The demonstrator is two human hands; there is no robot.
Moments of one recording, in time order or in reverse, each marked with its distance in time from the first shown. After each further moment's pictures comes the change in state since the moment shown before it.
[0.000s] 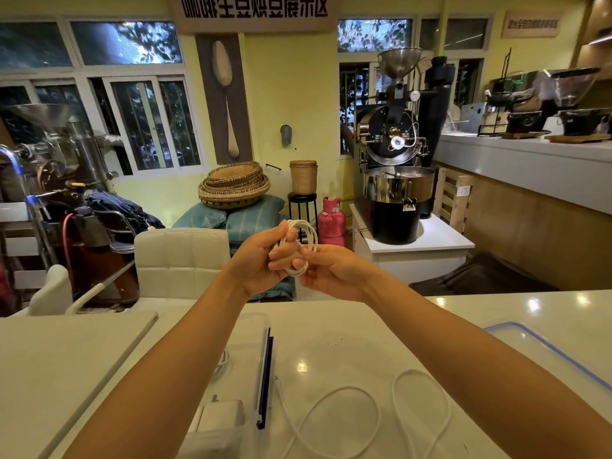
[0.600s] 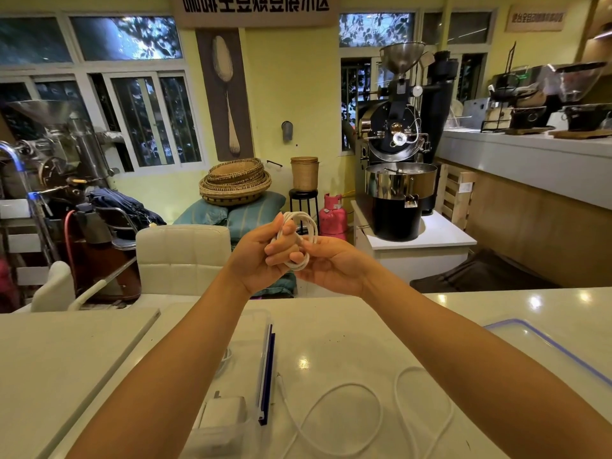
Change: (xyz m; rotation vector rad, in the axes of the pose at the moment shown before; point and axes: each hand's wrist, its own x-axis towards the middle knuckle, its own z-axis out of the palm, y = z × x) left_hand -0.014 -0.008 0.005 -0.155 -0.080 -0.073; right_hand 0.007 0.000 0.000 0.074 -0.054 -0.019
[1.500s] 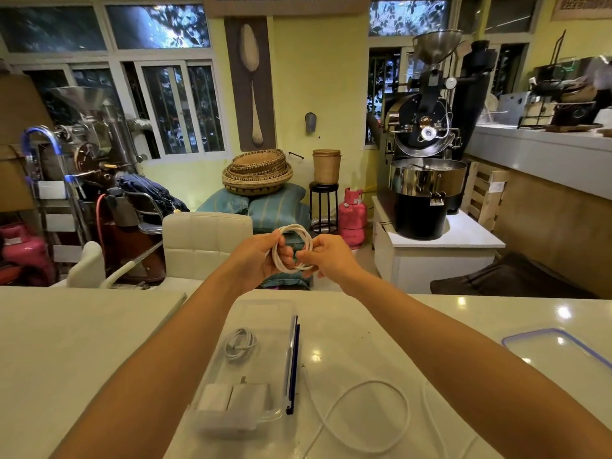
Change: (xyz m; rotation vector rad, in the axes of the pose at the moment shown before) left_hand -0.028 0.021 -0.042 0.544 0.723 0.085; right_hand 0.053 0.034 0.017 -0.830 0.460 -0.132
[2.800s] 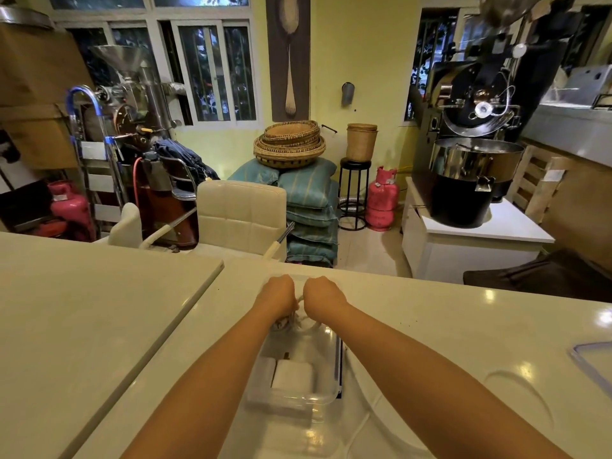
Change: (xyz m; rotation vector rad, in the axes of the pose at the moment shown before) left_hand -0.001 -0.098 -0.054 1.410 0.223 -0.395; right_hand -0.001 0.038 0.116 -1.004 -0.356 0.182
